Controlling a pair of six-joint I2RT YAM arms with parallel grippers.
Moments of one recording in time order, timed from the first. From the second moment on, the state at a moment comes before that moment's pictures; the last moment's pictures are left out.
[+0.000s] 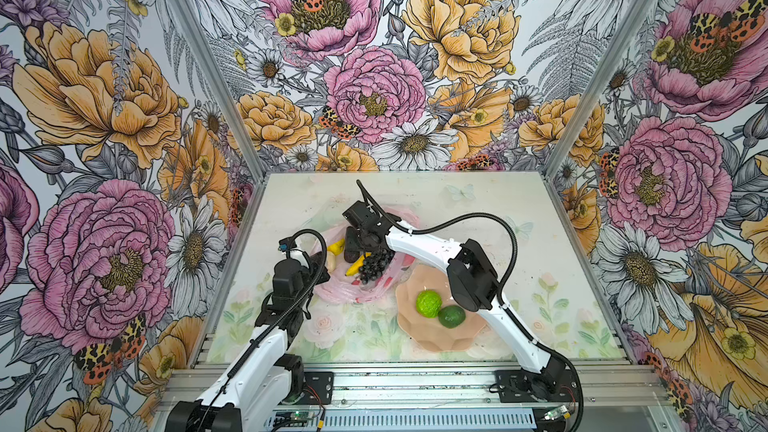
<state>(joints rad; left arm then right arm) -0.12 0.85 0.25 0.23 0.05 -0.52 0.88 2.50 2.23 -0.69 0.00 0.82</state>
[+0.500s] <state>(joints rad) -0.12 0.85 0.25 0.23 0.05 -0.52 0.90 2.50 2.18 -0.65 0.03 0.81</state>
